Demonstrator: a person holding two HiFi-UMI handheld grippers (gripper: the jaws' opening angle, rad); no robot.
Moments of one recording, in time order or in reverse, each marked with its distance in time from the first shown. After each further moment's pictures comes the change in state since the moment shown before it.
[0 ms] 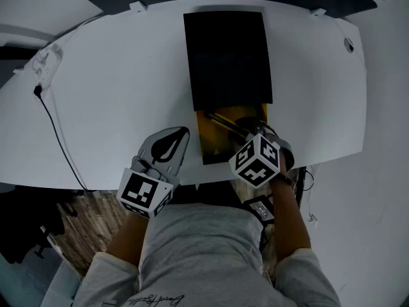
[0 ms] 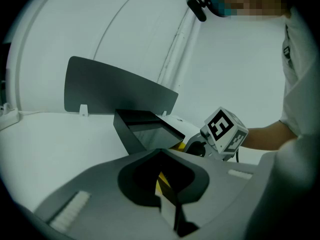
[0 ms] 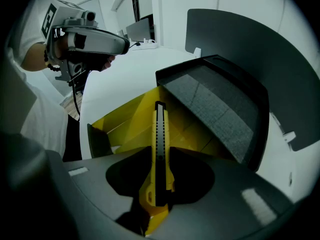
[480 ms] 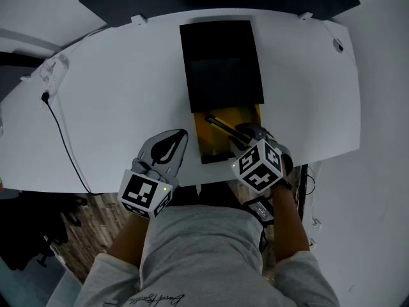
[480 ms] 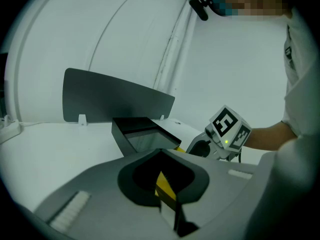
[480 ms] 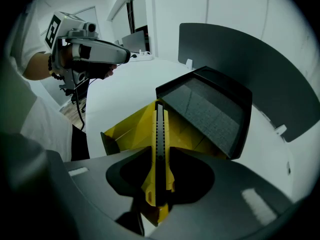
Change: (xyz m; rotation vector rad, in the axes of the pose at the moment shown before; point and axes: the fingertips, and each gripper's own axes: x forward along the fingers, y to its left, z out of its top) left arm -0.014 -0.014 0.019 0.045 -0.029 -0.002; right arm -0.035 0.006 0.001 0.069 -0.088 -0.026
